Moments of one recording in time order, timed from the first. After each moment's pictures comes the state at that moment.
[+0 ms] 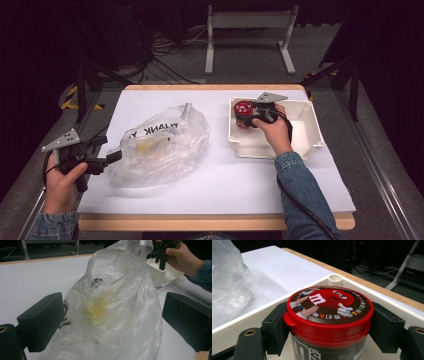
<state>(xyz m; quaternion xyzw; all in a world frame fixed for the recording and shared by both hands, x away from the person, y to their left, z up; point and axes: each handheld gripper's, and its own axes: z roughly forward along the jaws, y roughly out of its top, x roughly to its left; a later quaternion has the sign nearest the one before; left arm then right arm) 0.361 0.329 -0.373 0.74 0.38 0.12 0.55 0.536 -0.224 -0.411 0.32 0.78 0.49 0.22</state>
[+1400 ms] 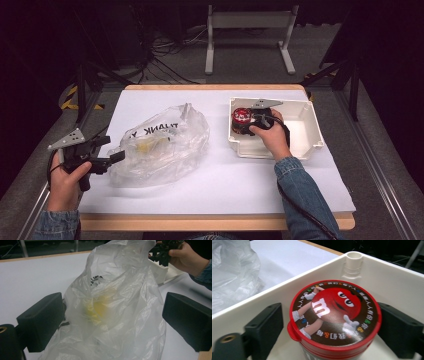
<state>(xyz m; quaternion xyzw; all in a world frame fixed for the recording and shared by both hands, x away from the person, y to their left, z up) 0.368 0.324 -0.378 0.75 0.37 0.11 0.54 0.525 -0.215 -0.424 0.33 0.80 0.47 0.19</state>
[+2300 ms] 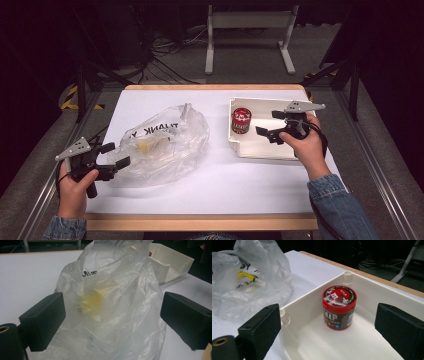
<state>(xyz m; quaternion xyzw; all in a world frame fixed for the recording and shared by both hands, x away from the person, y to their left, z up) 0.353 0.311 -0.401 0.73 0.39 0.12 0.55 0.435 -0.271 -0.348 0.34 0.78 0.49 0.18</state>
